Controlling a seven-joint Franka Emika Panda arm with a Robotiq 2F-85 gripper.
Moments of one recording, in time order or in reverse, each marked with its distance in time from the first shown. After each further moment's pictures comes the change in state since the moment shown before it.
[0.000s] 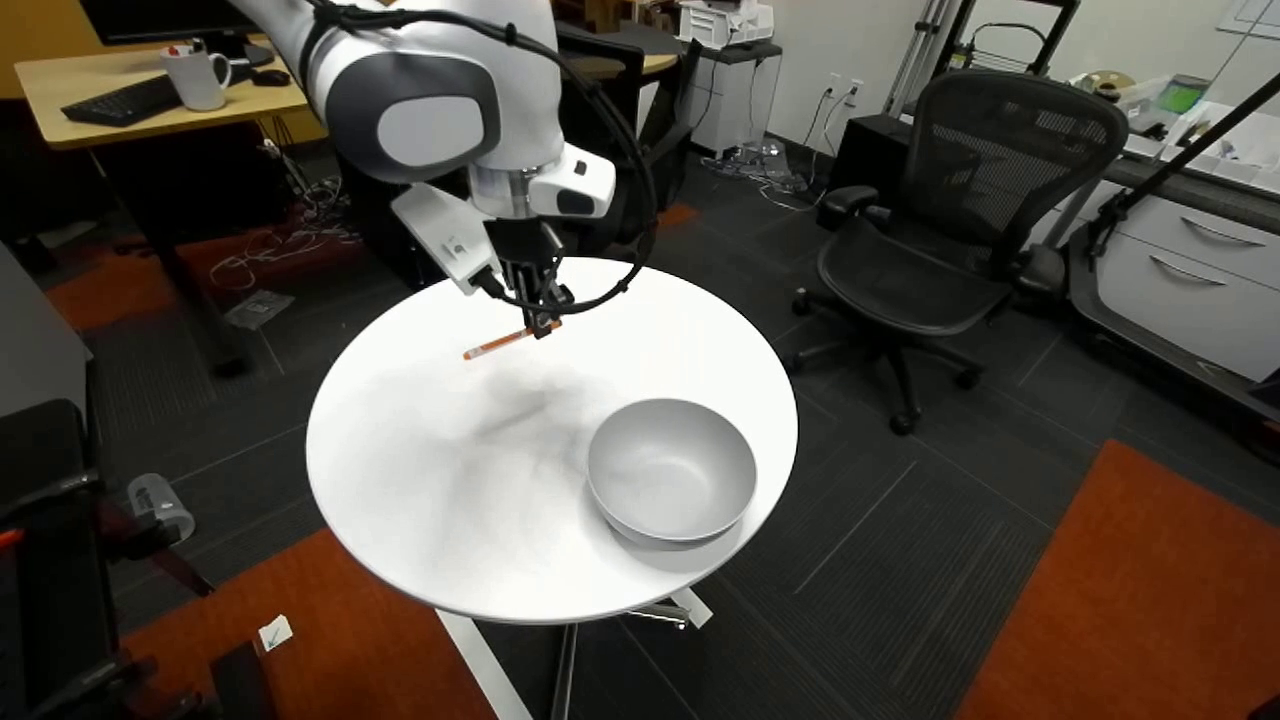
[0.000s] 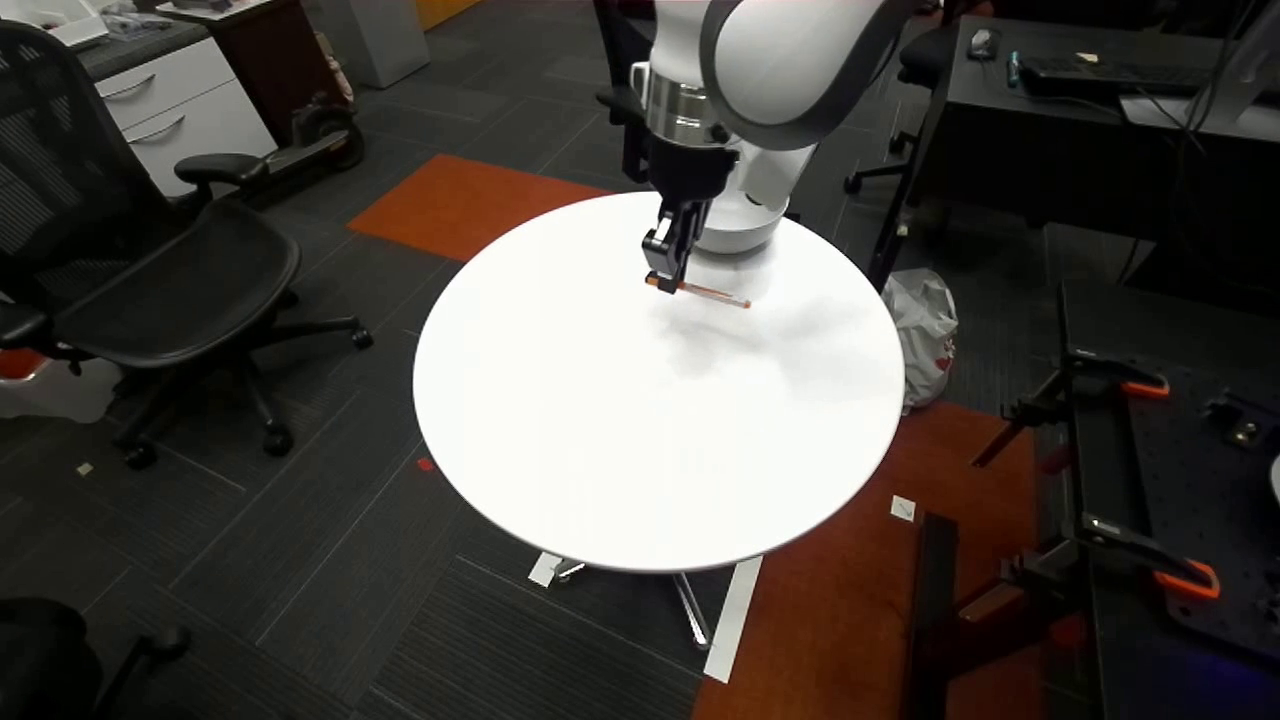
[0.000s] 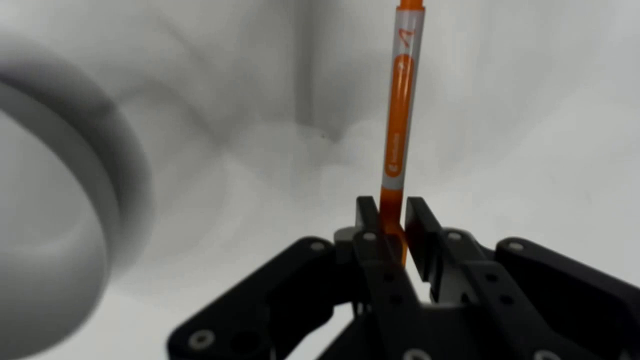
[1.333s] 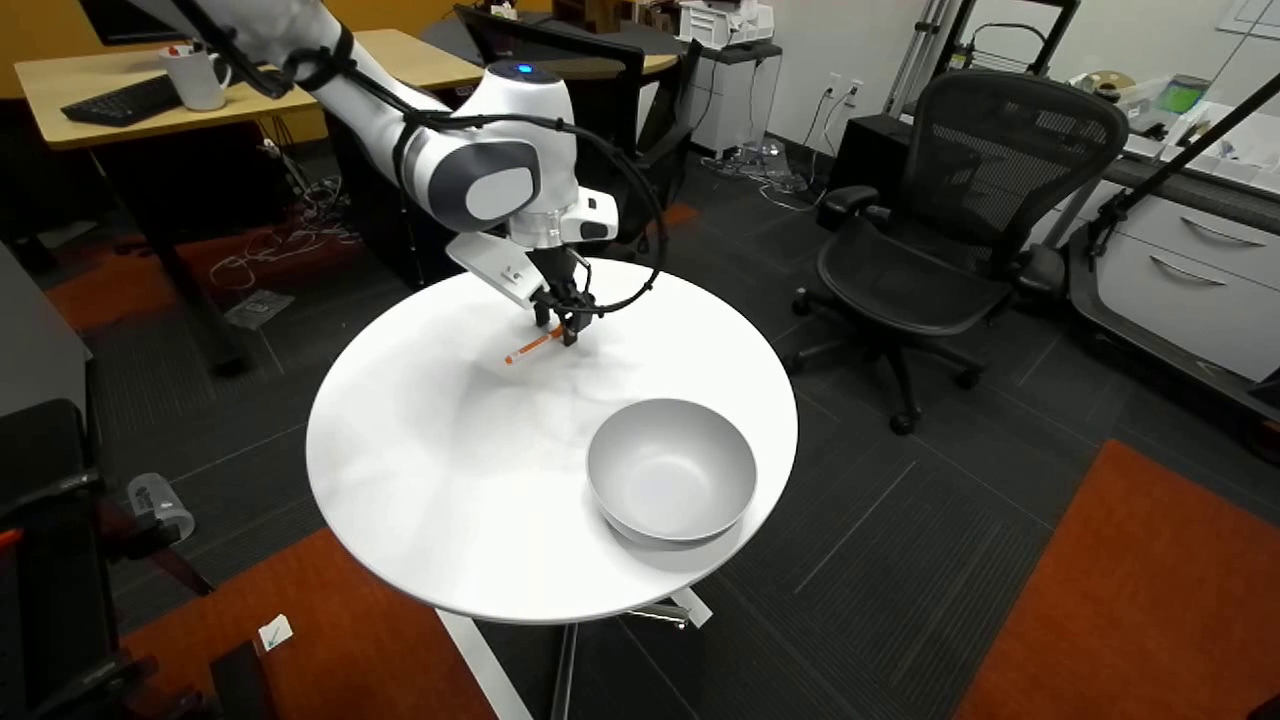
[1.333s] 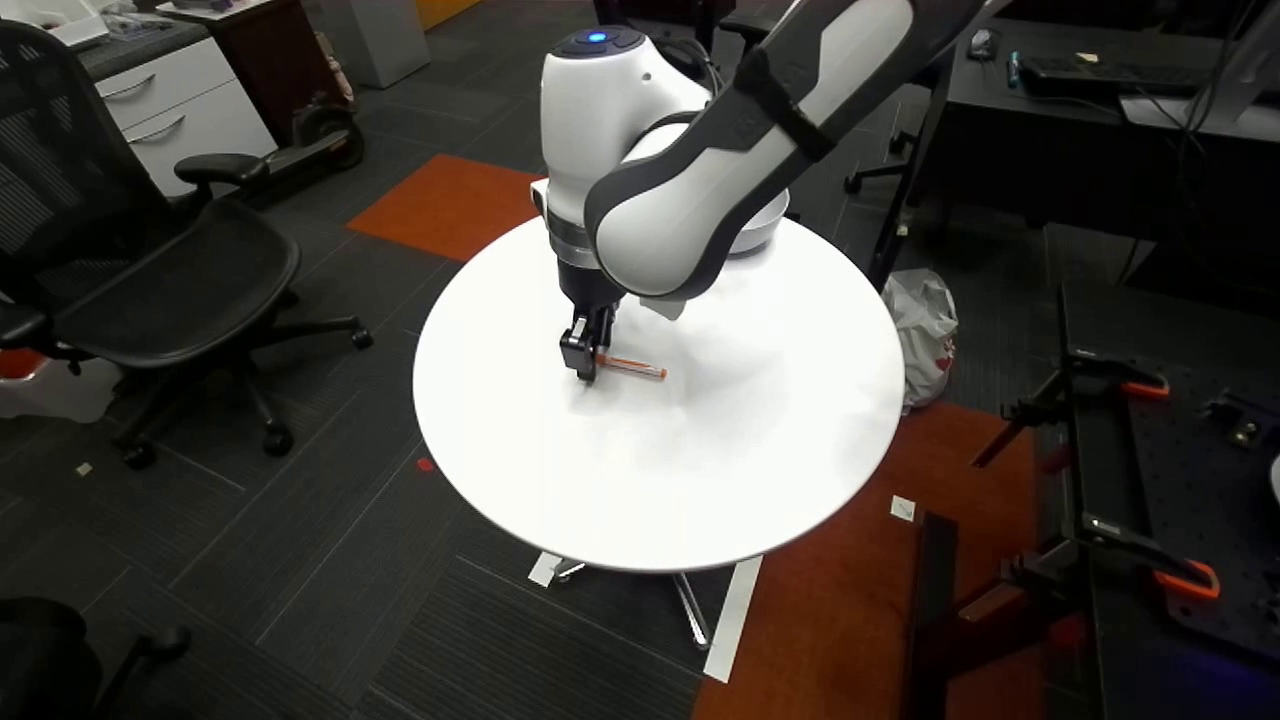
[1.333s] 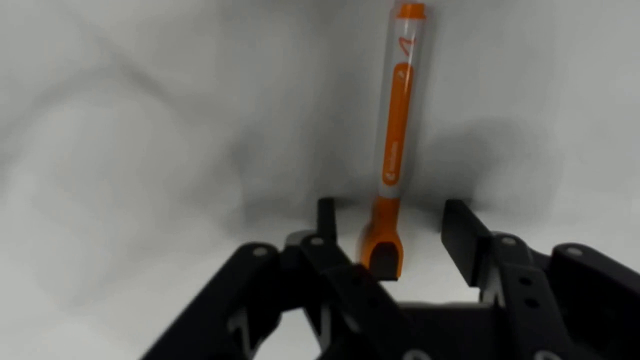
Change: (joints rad) arm 0.119 0.370 -0.005 0.384 -0.069 0.002 -0.020
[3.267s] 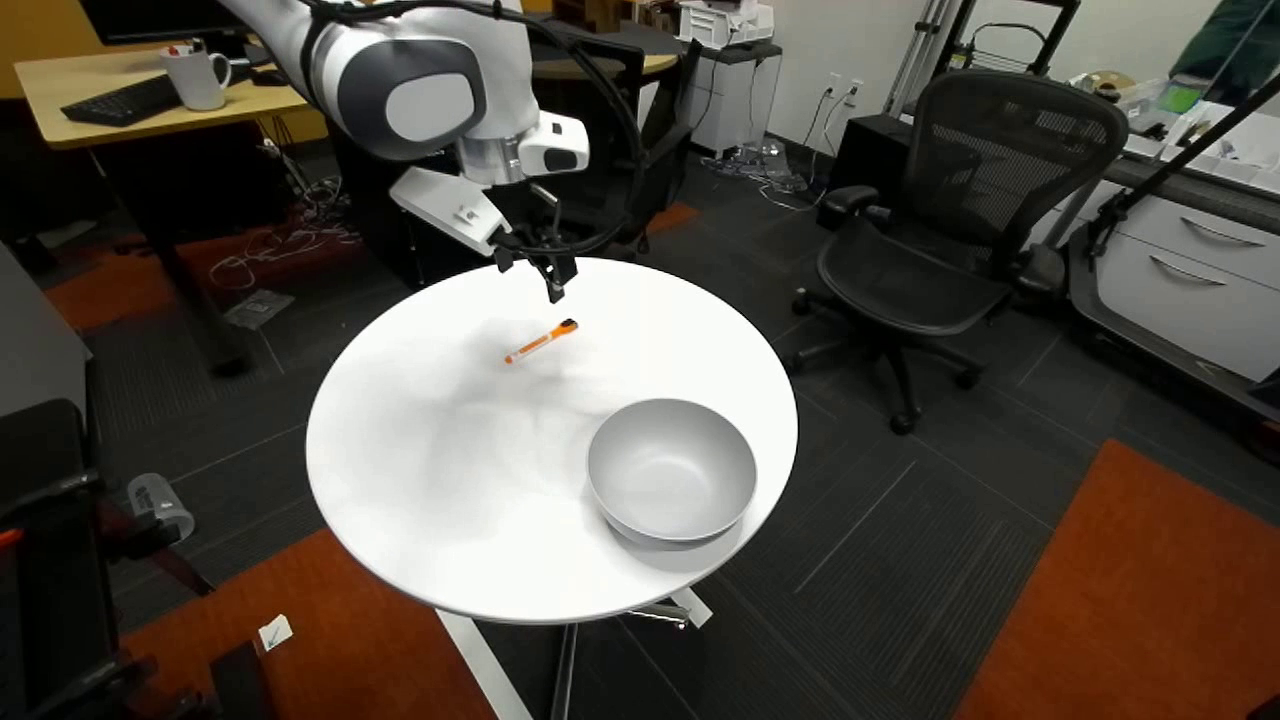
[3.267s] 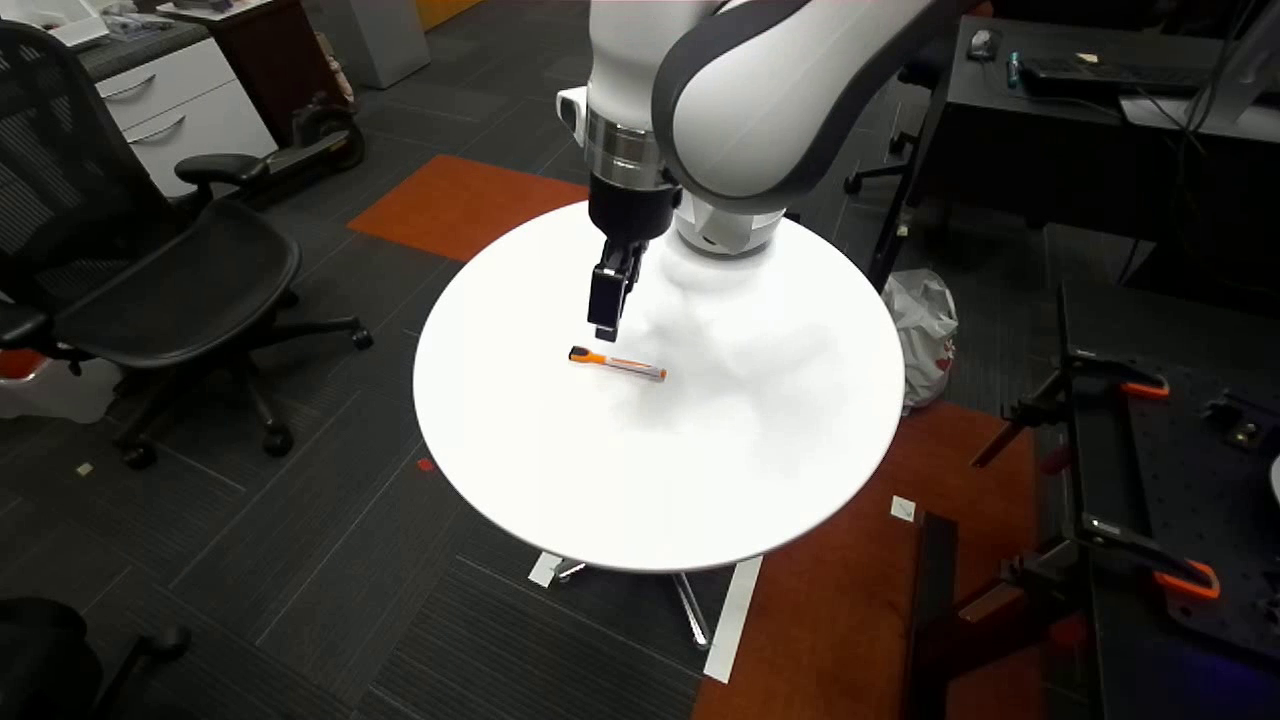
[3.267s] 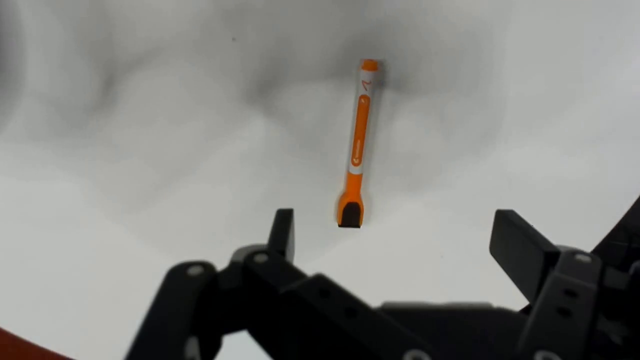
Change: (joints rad) arm -0.002 -0.296 0.002 -0.285 0.013 0.045 -0.050
